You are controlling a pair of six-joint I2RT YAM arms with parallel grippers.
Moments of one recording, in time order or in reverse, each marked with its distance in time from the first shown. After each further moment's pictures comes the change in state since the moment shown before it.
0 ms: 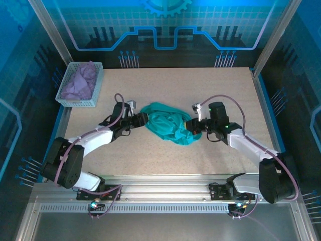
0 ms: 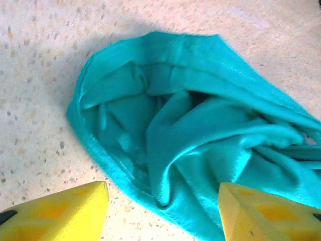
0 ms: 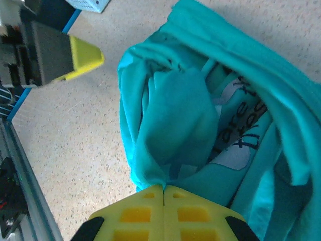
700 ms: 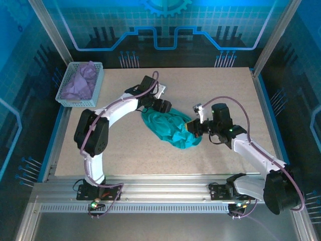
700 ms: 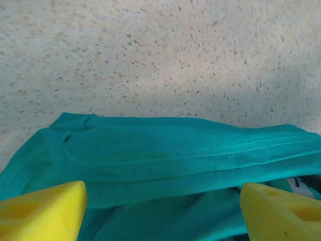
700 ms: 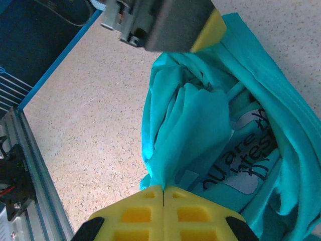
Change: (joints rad) left arm -0.124 0.532 0.841 -0.597 0.056 0.476; right arm 0.006 -0.101 0.009 -0.057 -0.022 -0.068
